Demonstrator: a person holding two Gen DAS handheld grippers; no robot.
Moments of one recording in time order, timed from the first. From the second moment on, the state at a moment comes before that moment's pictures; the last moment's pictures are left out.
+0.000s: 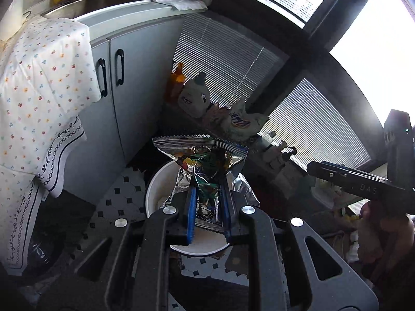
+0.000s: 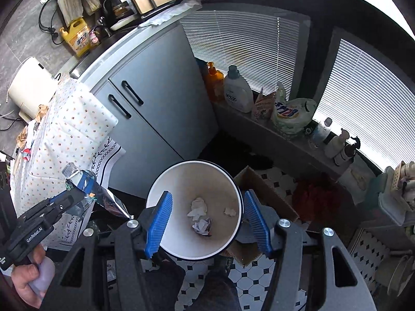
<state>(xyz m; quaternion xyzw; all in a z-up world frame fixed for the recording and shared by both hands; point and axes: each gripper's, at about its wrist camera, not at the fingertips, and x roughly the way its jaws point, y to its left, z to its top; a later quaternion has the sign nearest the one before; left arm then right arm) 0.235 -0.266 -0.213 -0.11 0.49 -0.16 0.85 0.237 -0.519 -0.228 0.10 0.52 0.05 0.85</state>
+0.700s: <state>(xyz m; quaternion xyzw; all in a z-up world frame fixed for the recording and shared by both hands) 0.235 -0.239 -0.193 -0.13 0.48 -0.14 0.86 0.230 -0.514 -0.238 0.13 0.52 0.07 0.84</state>
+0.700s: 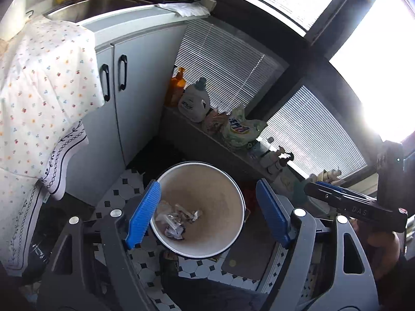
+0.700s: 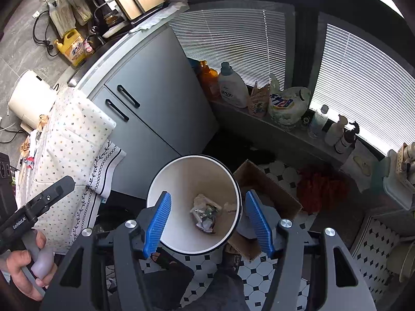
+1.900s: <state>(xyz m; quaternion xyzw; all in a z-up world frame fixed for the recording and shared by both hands) 0.132 0.066 -0.066 -0.20 0.29 0.26 0.90 0.284 -0.169 -0.109 -0.05 0.35 0.27 0.89</state>
